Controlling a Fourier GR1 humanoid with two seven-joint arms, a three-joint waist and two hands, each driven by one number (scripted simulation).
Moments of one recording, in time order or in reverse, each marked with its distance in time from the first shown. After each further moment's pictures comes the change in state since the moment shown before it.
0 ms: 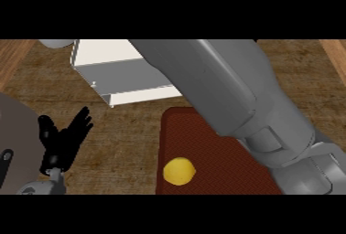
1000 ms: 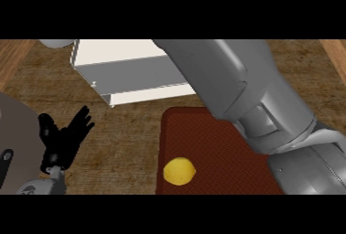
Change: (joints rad) left arm -0.014 -0.012 0.022 0.016 -0.012 -0.010 0.006; right arm -0.094 -0.006 -0.088 0.300 0.045 -0.069 -0.251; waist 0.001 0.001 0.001
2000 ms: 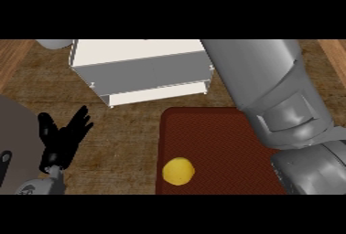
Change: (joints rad) left arm -0.004 -0.001 0.012 0.003 -0.013 -0.005 0.009; right arm 0.024 -0.011 -0.312 -0.115 -0.235 -0.352 -0.033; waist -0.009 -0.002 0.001
